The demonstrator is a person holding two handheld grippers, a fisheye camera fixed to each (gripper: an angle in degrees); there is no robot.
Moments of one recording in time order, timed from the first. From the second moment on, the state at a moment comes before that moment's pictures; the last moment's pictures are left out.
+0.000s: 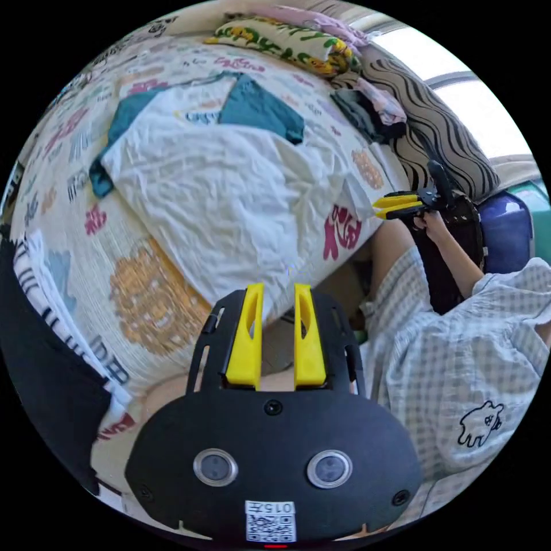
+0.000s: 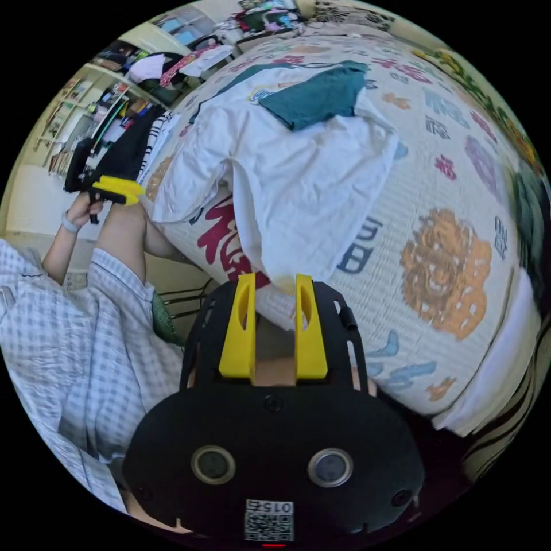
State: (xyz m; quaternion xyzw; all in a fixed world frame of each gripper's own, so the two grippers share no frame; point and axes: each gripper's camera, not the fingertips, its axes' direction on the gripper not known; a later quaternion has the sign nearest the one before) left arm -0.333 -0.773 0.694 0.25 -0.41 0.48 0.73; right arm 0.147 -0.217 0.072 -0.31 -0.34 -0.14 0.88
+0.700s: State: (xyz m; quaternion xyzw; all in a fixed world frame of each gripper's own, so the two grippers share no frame) left arm -0.386 -0.861 0.613 0.29 -0.63 0.36 0.62; right arm 0.310 -0.210 0.090 -0.28 -0.29 -0.04 0.91
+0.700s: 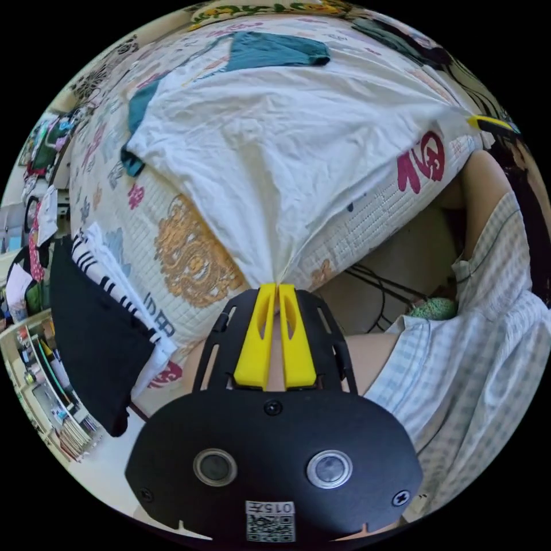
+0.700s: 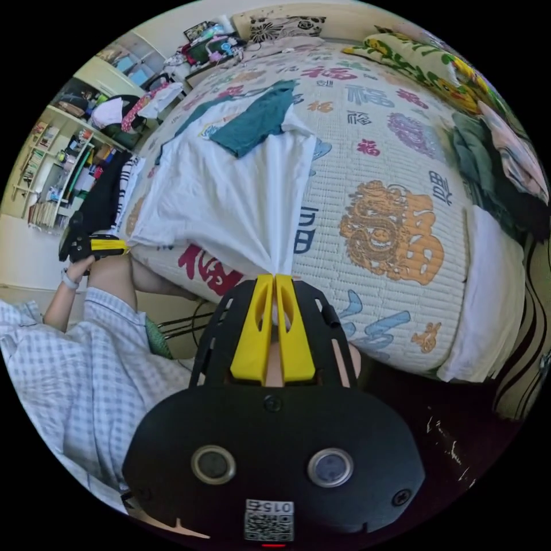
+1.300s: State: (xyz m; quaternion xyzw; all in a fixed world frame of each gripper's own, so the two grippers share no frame) left arm -0.433 -0.824 0.446 0.25 -0.59 0.32 0.70; right arm 0.417 -0.166 0.084 -0.37 -0.31 -0.05 0.87
